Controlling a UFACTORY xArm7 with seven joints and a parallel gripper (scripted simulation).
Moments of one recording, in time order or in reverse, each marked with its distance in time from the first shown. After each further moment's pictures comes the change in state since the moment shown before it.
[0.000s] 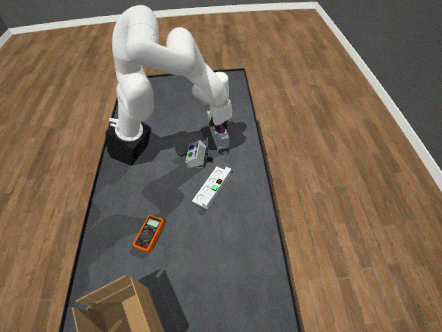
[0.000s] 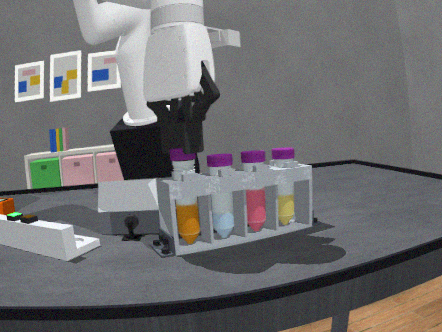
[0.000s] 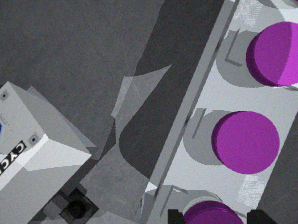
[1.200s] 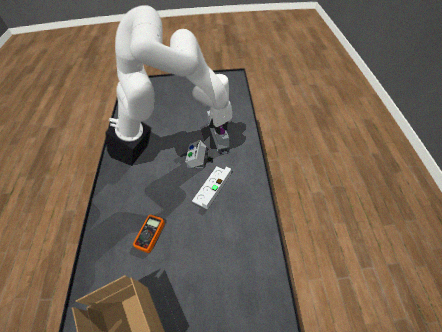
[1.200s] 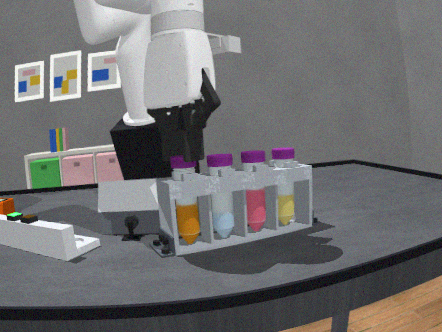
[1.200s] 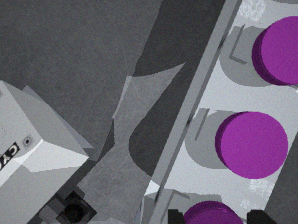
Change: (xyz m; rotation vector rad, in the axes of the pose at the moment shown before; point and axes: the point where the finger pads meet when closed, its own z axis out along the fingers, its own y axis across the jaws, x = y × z) arm 0.000 0.000 0.010 0.000 0.000 0.000
